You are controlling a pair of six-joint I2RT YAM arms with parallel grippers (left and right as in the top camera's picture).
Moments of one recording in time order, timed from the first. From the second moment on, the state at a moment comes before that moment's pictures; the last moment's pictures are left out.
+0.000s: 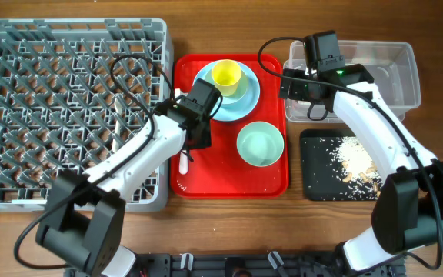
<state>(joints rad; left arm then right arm) -0.53 1.70 1.13 -0.81 -0.15 -0.58 0.23 1.74 1.31 -0.69 0.12 0.33</state>
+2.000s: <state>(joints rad) -0.04 1.66 1.28 -0.77 -0.29 0.03 0.23 1.74 1.31 -0.69 0.12 0.33</state>
